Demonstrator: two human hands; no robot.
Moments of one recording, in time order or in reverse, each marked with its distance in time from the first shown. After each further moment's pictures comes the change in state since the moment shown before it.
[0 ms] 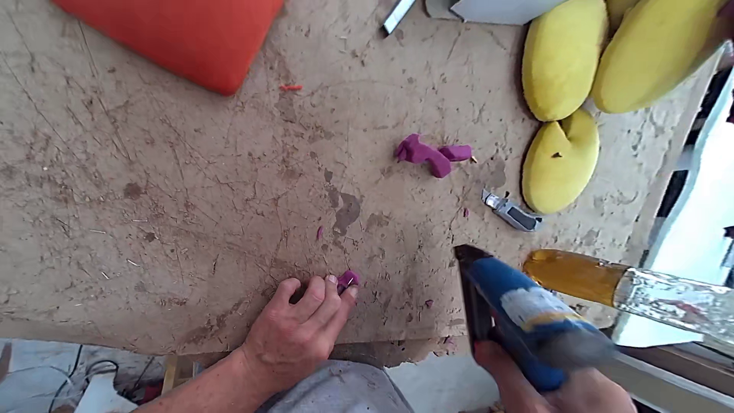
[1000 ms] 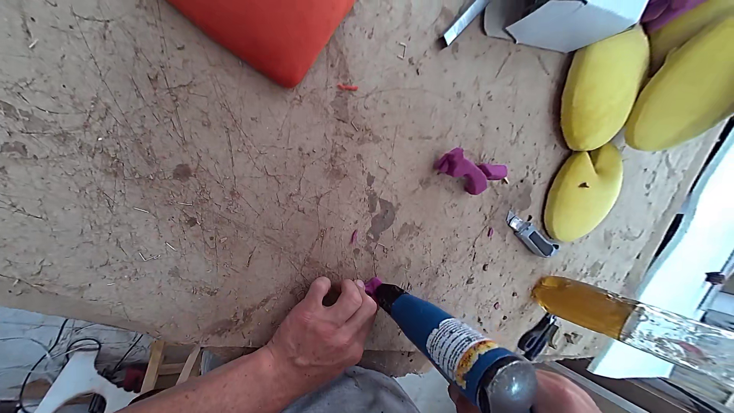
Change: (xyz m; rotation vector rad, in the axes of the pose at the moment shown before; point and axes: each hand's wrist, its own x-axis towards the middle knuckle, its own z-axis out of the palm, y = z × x) left_hand 0.004 0.004 0.001 0.051 0.010 0.003; right_hand 0.021 -0.068 -0.018 -0.024 -0.462 -0.302
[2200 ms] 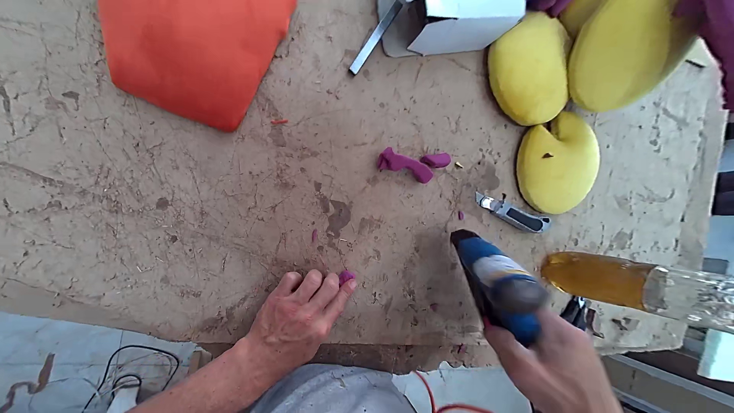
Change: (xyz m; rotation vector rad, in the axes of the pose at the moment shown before) left_hand 0.001 -0.008 0.000 -0.029 -0.087 0.027; right_hand 0.000 0.128 0.045 0.015 0.534 0.161
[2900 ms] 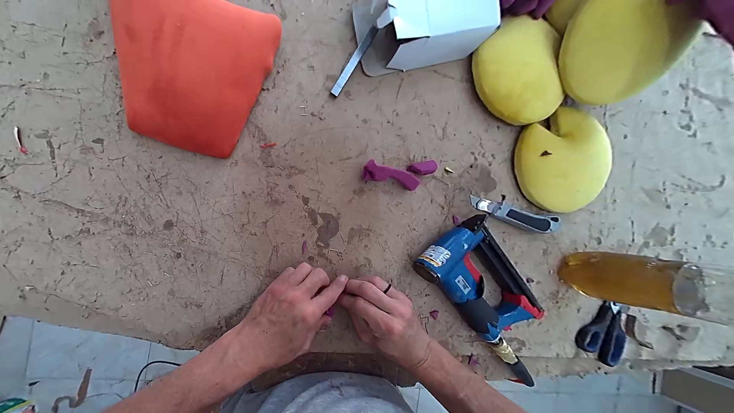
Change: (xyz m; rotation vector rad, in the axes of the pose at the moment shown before) left_hand 0.028 -0.021 -0.020 -0.235 -0.153 0.051; right_hand 0.043 -0.075 0.128 0.393 0.264 -0.920
